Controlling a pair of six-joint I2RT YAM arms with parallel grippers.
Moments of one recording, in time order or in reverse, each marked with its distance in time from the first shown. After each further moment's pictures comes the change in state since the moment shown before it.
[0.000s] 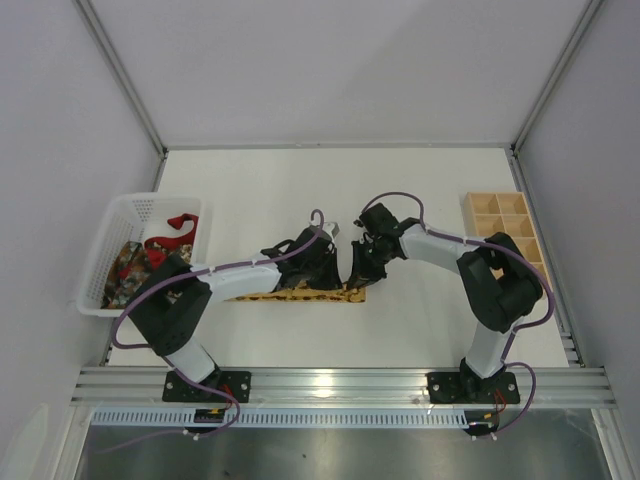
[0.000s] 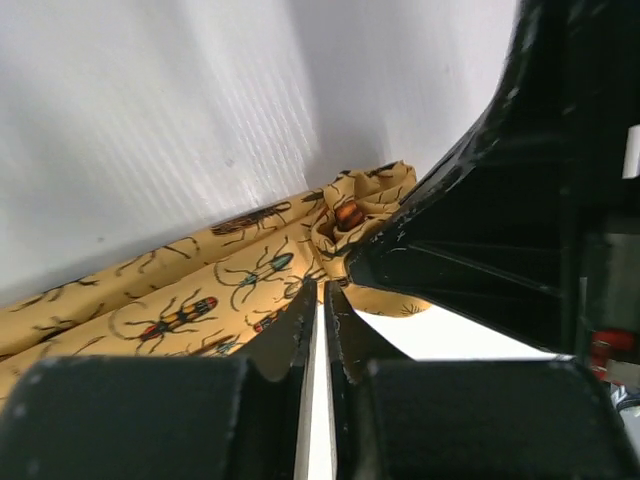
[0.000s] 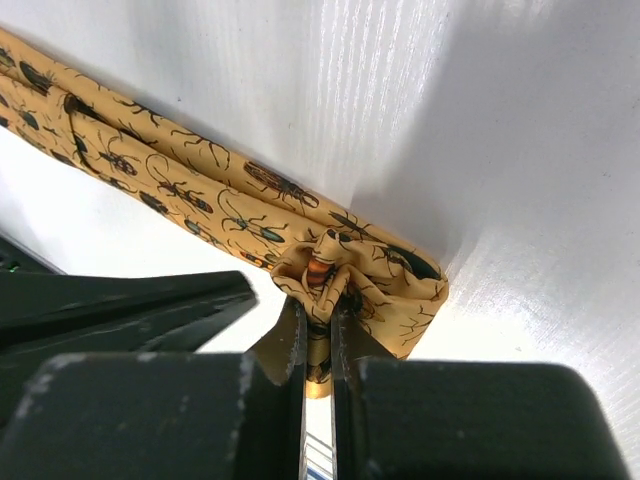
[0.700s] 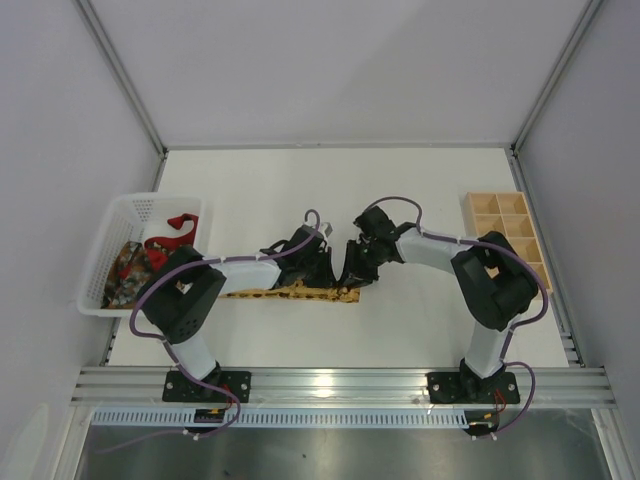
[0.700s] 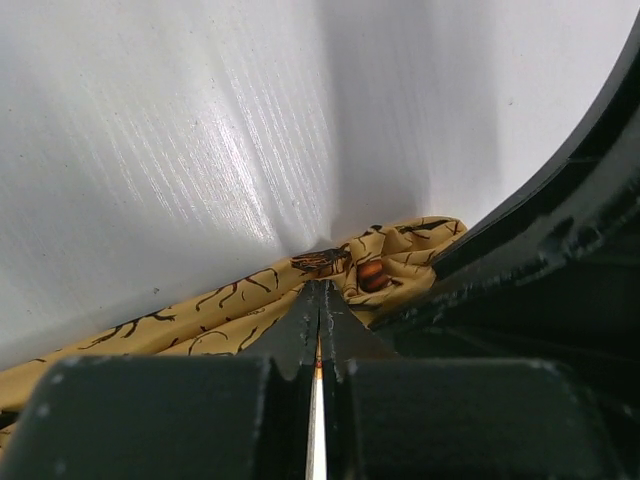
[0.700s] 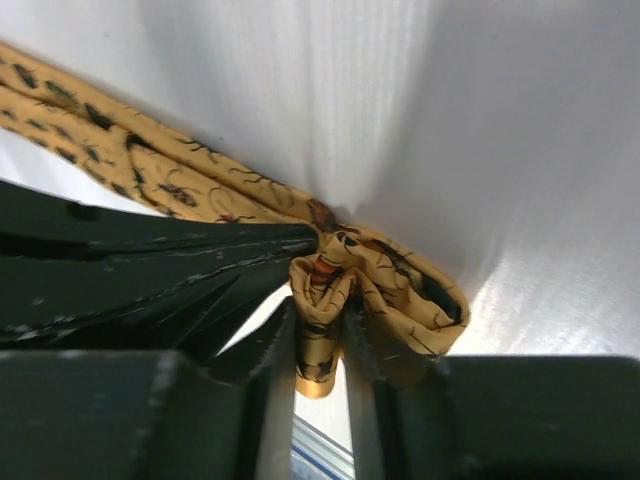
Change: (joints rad) left arm 0.072 0.071 -0.048 0.126 0.056 0.013; right arm 0.032 0.042 0.000 0.087 -0.010 0.164
